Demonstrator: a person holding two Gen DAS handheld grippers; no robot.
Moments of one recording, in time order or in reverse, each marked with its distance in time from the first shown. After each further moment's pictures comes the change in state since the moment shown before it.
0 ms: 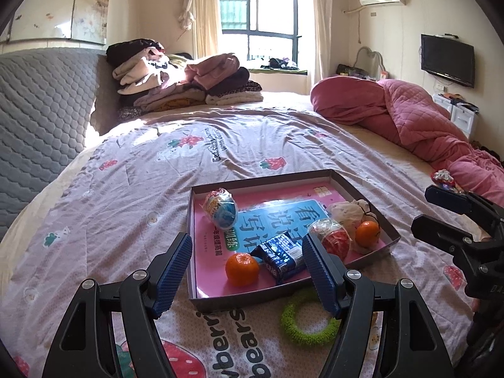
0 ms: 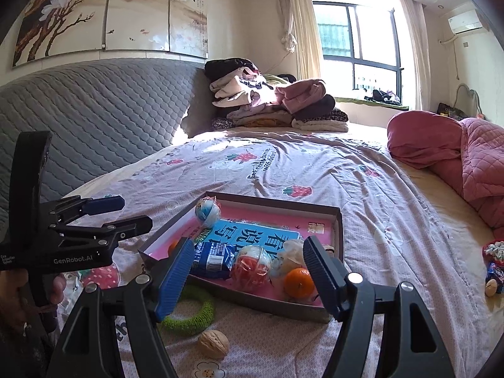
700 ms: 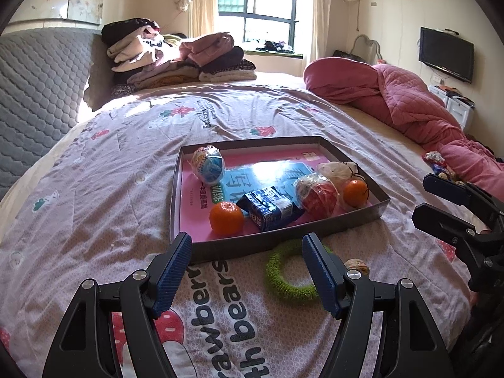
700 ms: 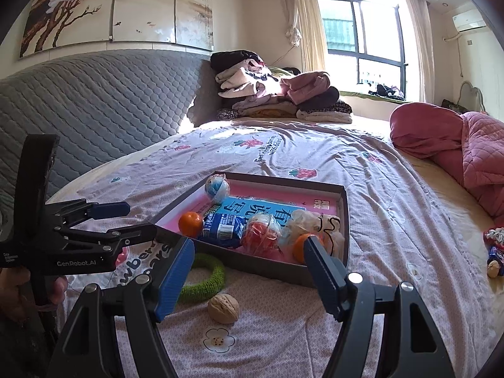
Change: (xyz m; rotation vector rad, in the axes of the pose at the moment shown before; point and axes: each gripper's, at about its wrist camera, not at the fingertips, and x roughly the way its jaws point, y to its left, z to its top) left arm 0.000 -0.009 -0.045 -0.021 0.094 -0.042; right arm -0.014 0.009 -0.034 -0.013 0.032 0.020
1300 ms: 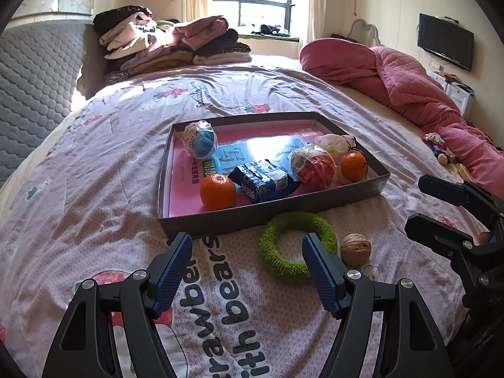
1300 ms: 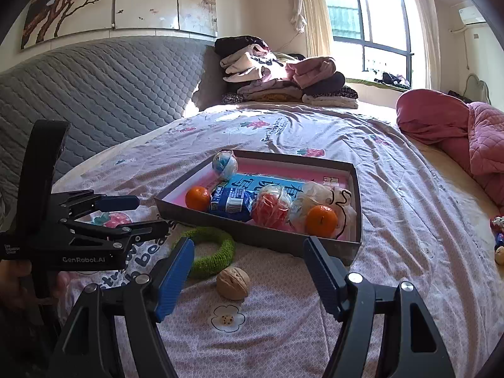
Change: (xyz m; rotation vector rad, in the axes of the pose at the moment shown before) left arm 0.012 -0.006 -0.014 0.018 0.080 -0.011; right arm 0.008 0.008 -0.020 -0.001 0.069 0.020
